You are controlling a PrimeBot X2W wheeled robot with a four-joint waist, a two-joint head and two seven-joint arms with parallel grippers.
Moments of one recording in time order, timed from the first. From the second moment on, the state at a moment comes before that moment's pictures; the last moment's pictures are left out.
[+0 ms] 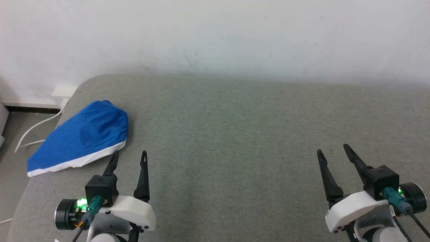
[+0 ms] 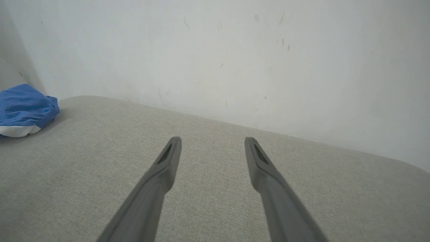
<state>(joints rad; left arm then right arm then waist) -0.01 0.07 -0.02 0.02 -0.04 0.02 -0.05 0.01 -0.05 0.01 0.01 0.01 0.13 -0.03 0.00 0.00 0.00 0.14</state>
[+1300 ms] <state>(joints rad) 0.00 0.10 -0.06 0.02 -0.08 0.09 -0.12 -0.01 -0.05 0.05 0.02 0.01 0.13 -0.08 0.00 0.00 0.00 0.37</state>
